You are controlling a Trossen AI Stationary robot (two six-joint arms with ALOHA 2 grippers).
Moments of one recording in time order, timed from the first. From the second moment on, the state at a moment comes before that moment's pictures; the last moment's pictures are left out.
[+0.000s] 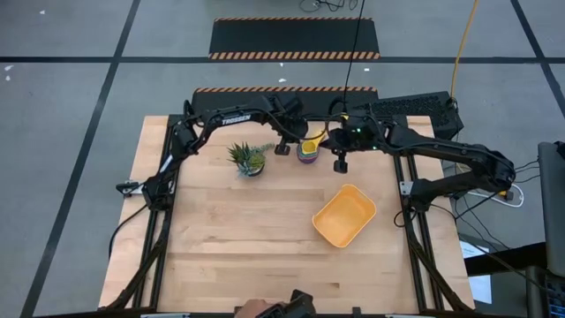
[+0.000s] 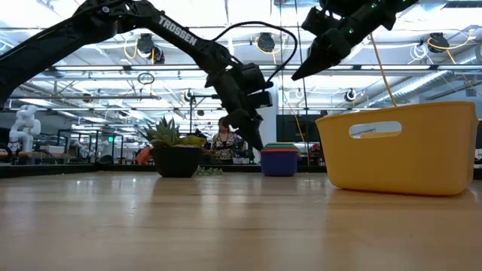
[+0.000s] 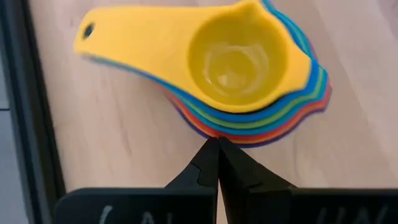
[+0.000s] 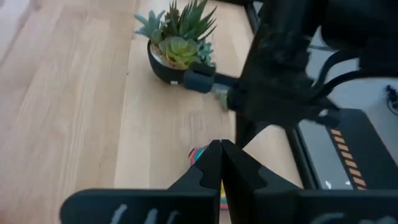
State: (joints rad) left arm 0.52 2.29 1.94 -0.75 0.32 0.81; right arm -0.42 1.20 0.91 -0.32 -0.12 -0.38
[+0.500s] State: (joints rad) left arm 0.47 2.29 1.94 -0.71 0.22 0.80; right arm -0.42 1.19 0.91 -0.32 -0.12 -0.35
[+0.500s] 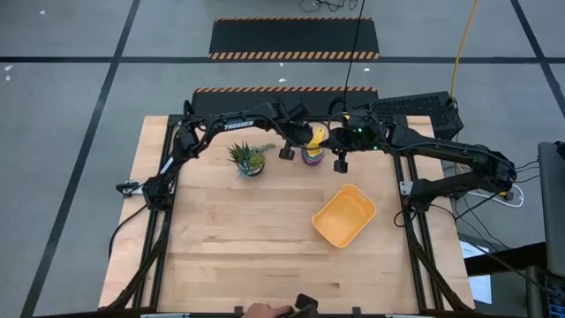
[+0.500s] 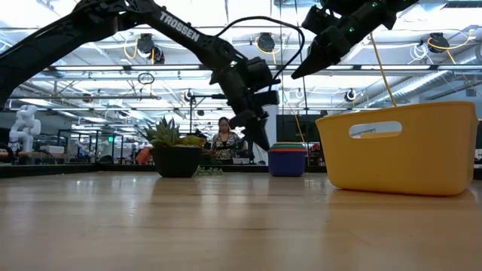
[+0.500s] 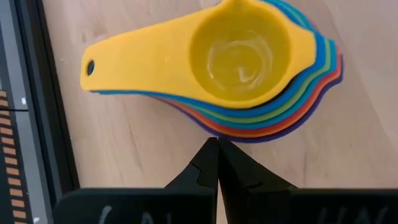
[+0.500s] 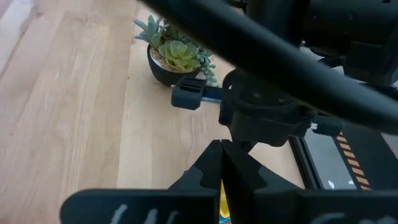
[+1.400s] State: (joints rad) left arm 0.44 2.29 1.94 -0.69 0.26 0.80; right arm -0.42 1.19 0.91 -0.34 -0.10 -0.35
